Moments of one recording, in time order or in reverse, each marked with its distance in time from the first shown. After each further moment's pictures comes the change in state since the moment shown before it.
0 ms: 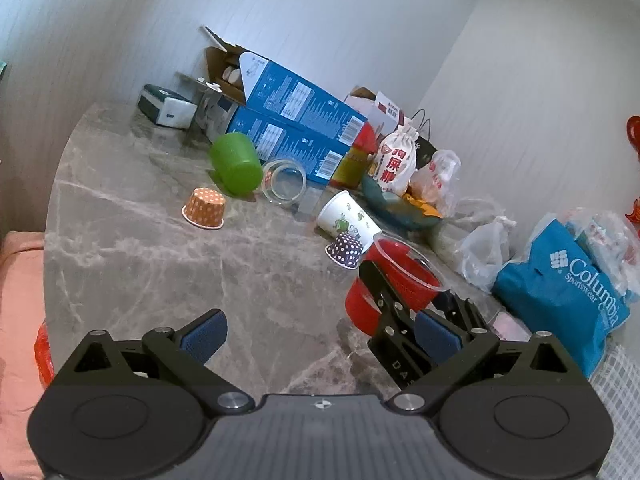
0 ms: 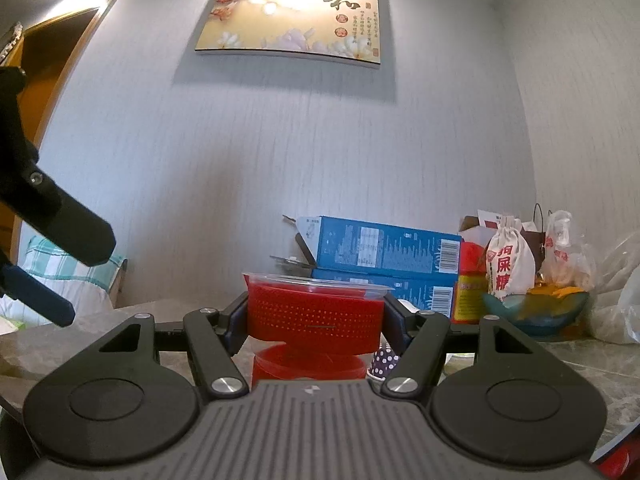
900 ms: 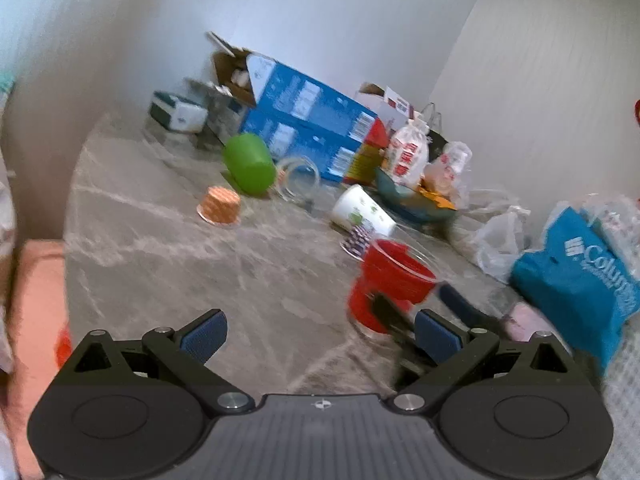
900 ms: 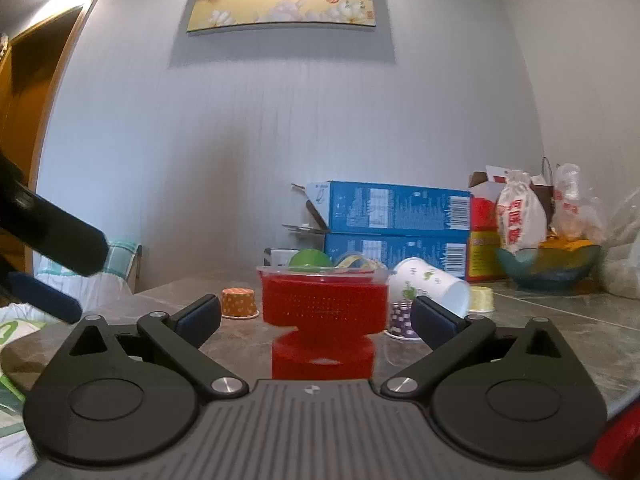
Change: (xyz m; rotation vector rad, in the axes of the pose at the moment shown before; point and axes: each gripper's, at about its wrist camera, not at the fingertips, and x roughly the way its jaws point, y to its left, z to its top) left arm -0.008 -0.004 -0.005 0.052 -0.006 0.079; right arm -0.017 -0.004 -0.001 0.091 0.117 0.044
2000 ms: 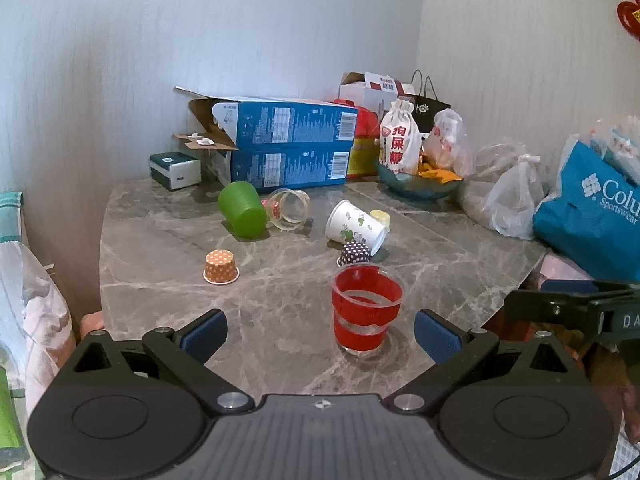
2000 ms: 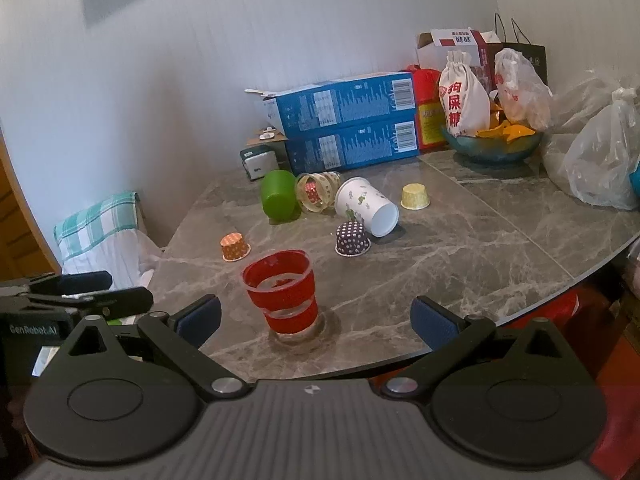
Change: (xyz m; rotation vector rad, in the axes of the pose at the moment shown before) left arm -0.030 -0.092 0.048 0.261 0.061 0.160; right arm -0.054 -0.061 0.144 0.266 0.542 -0.016
